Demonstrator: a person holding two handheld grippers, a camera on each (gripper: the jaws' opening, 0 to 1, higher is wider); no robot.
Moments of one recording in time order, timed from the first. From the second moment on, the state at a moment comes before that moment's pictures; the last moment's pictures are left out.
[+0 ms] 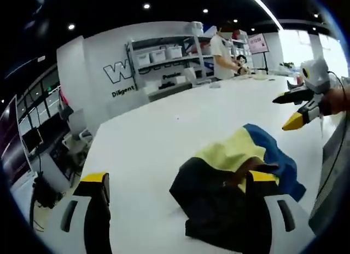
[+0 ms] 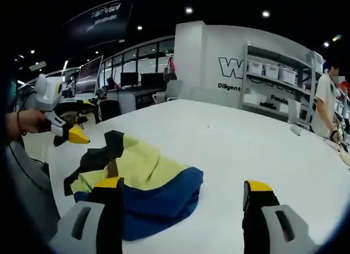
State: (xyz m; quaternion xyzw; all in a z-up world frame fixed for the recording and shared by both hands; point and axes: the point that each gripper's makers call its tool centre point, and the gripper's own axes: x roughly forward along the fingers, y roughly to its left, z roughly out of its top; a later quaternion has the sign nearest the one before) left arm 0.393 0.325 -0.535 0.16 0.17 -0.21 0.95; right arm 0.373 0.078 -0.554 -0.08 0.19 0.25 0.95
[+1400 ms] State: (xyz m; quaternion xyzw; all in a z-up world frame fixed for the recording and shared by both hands) left arm 0.401 0.285 -0.599 0.46 0.12 -0.43 0.77; right arm 0.344 0.151 -0.604 -0.15 0.25 0.41 0.86
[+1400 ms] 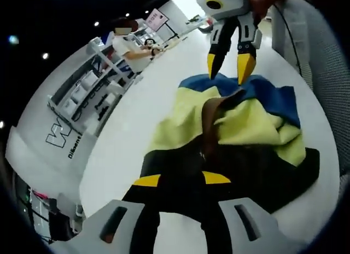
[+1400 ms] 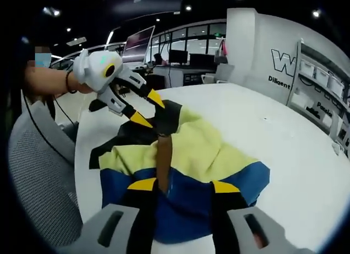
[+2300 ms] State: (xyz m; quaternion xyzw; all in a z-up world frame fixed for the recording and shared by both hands) left arm 0.398 0.271 -0.612 0.47 0.11 -0.47 0.73; right arm 0.334 0.167 -0.621 -0.23 0.26 0.45 0.82
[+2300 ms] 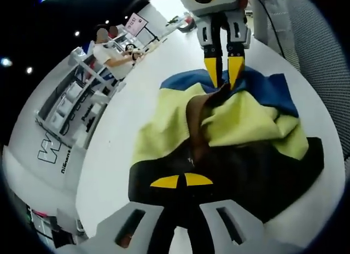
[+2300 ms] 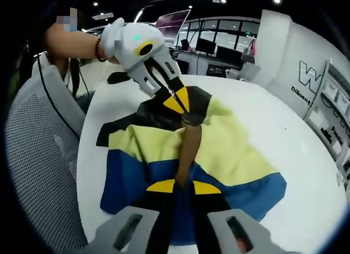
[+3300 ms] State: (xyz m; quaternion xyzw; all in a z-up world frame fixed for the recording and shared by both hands) left arm 0.428 0.277 -0.541 0.34 0.09 -0.39 0.85; right arm 0.407 0.142 -0.547 -0.20 0.17 0.37 0.89
